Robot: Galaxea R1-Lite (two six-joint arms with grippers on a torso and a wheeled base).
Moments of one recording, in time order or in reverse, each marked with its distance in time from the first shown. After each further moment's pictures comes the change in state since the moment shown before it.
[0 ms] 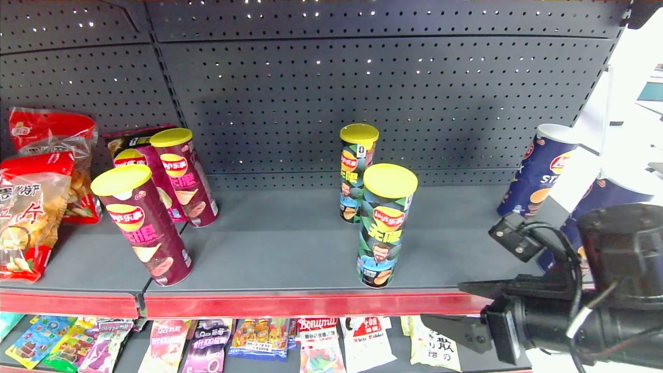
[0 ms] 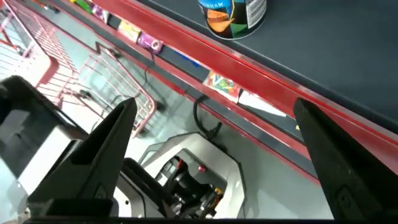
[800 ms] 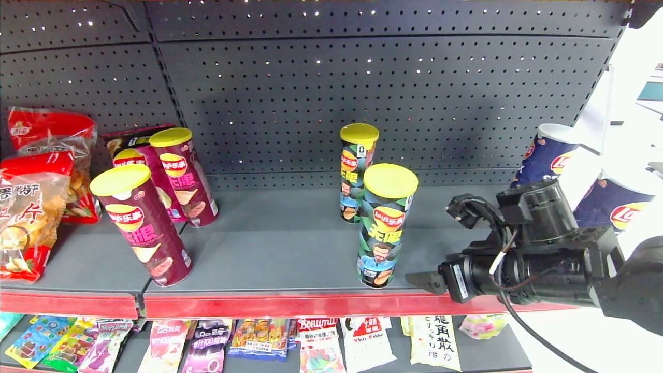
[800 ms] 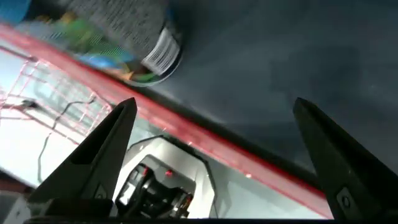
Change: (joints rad) left arm 0.000 0.000 0.000 0.000 0.000 0.000; right arm -0.133 0.255 -0.167 -0.004 -0.080 -0.100
